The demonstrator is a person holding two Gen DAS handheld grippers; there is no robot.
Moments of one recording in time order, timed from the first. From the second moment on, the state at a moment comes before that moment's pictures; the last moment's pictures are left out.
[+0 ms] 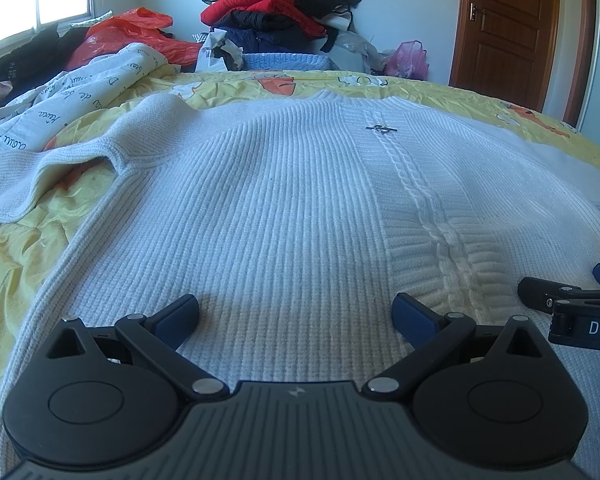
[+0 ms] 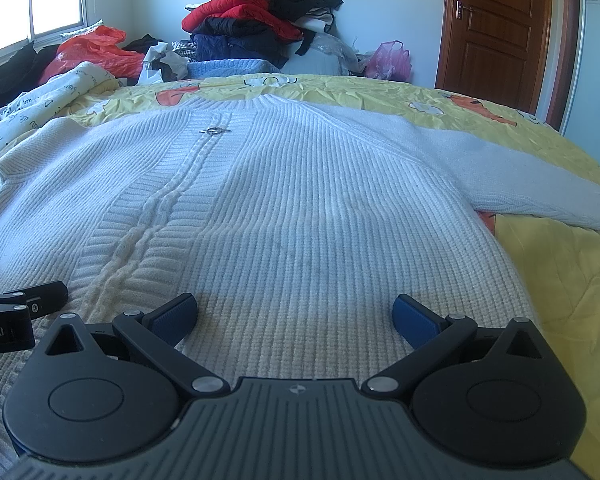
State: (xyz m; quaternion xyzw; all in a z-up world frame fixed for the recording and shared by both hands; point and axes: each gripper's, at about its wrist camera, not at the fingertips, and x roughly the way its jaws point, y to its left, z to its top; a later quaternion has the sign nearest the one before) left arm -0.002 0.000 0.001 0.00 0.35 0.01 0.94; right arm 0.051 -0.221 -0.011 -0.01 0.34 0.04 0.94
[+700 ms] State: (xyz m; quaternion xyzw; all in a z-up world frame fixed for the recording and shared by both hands) left arm -0.002 0.000 0.001 0.00 0.35 0.01 0.94; right arm 0.053 -0.221 -0.011 -0.01 0.34 0.04 0.94
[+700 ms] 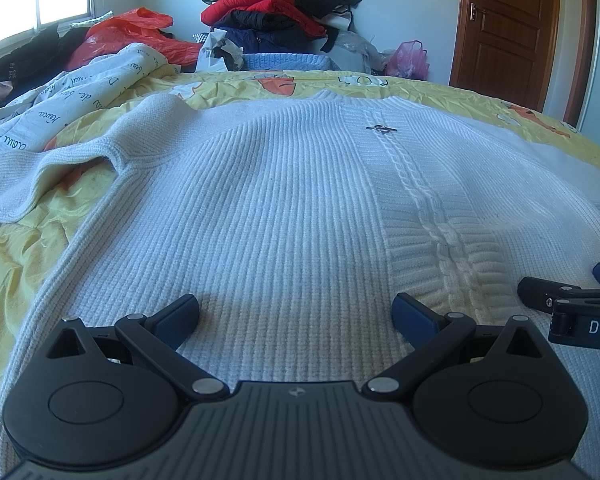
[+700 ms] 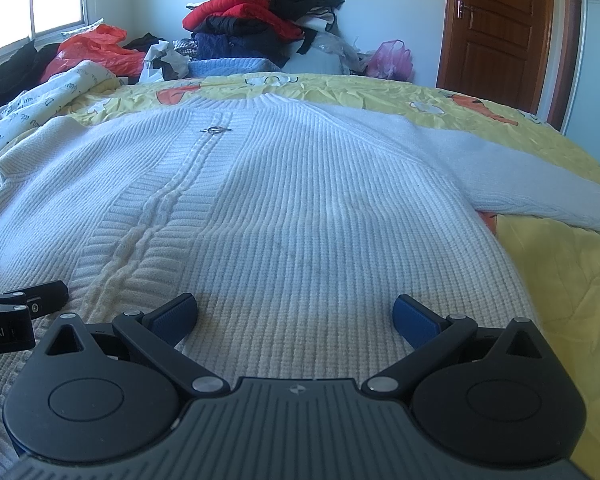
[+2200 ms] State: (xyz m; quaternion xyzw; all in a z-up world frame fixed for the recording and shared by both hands) left arm -0.002 -0.001 0.001 0.00 0.35 0.01 0.94; right arm 0.123 -0.657 -0.007 0.43 0.18 -0.21 0.86
